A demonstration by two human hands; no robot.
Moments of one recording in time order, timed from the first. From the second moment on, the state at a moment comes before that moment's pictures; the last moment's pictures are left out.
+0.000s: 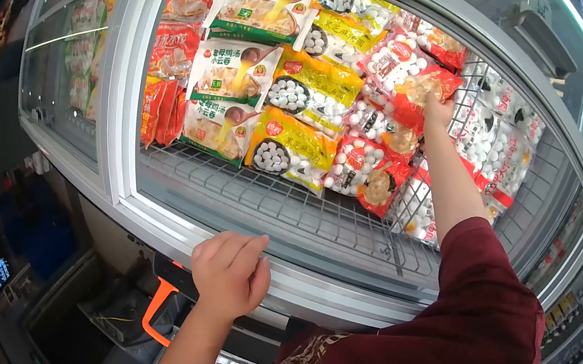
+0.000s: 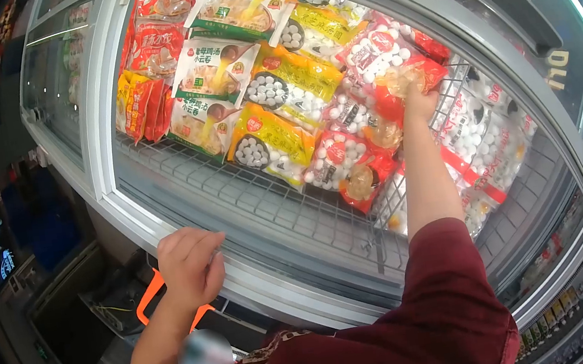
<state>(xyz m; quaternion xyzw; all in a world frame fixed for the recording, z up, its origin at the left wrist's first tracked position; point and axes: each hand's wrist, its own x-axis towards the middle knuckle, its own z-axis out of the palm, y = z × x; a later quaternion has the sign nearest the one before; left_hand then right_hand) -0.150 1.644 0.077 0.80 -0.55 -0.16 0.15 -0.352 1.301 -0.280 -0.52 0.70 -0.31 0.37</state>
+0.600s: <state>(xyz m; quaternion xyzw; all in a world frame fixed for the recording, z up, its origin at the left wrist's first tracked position) -0.153 1.644 0.076 0.81 -0.54 -0.12 0.18 -0.347 1.304 -0.310 -0.42 0.73 -0.32 0.44</state>
